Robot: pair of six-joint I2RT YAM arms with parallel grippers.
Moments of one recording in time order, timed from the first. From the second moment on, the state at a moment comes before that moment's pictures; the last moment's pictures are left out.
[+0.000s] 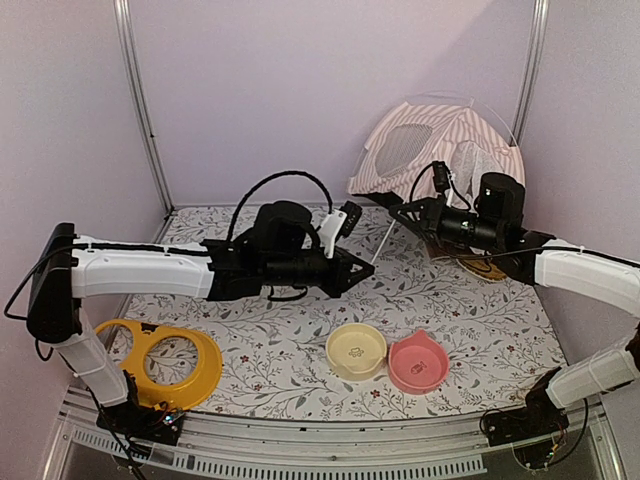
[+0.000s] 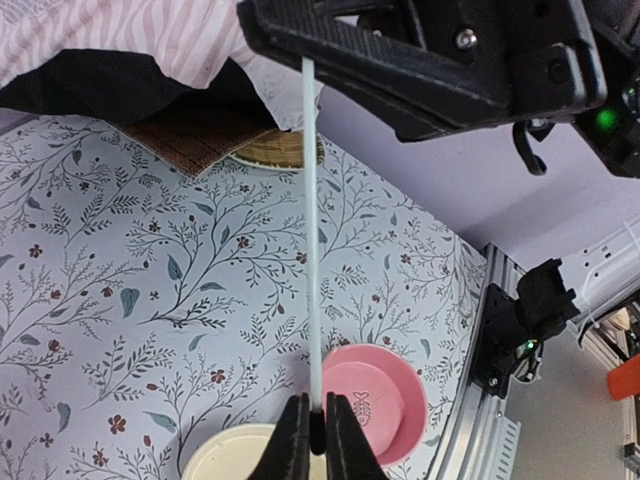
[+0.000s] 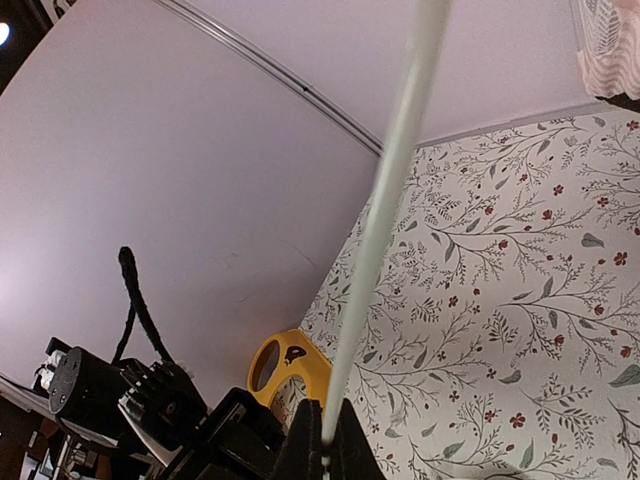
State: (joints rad) left arm -1.04 1.68 1.20 0.12 0.14 -0.37; right arm 0.56 1.30 0.90 0.29 -0.47 0.83
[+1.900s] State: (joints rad) left arm -0.94 1.74 1.25 0.53 0.09 -0.16; right arm 0.59 1.14 0.87 0.00 -0.64 0.72
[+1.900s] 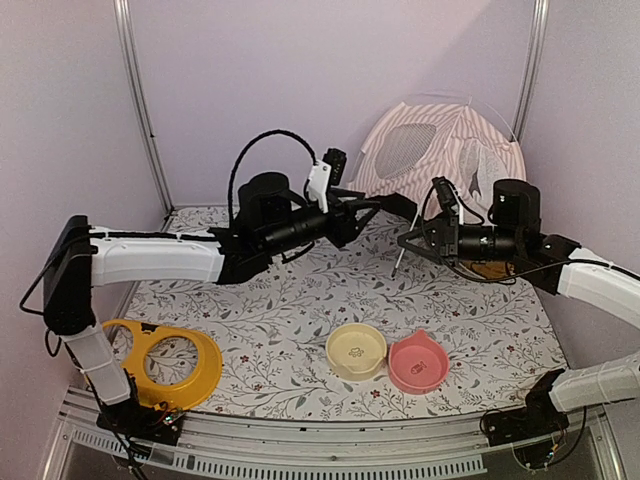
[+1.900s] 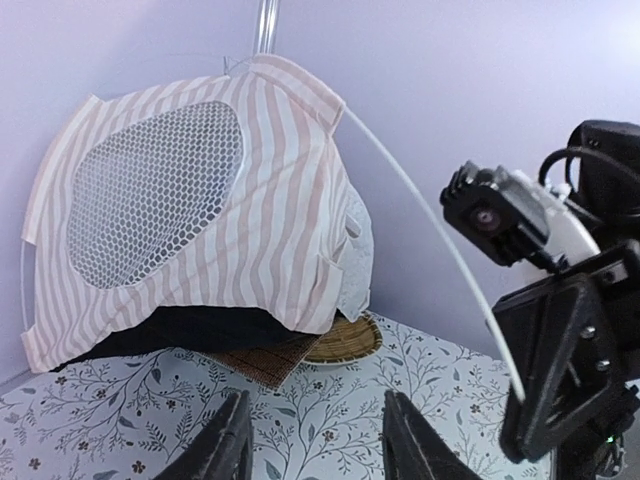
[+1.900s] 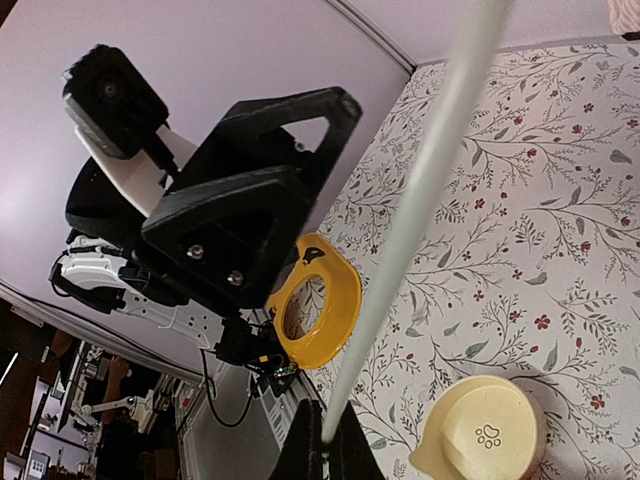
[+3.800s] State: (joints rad) left arm -1.04 2.26 1.61 0.89 -0.16 0.06; right arm 0.59 1.05 1.00 -0.31 -0.72 0.66
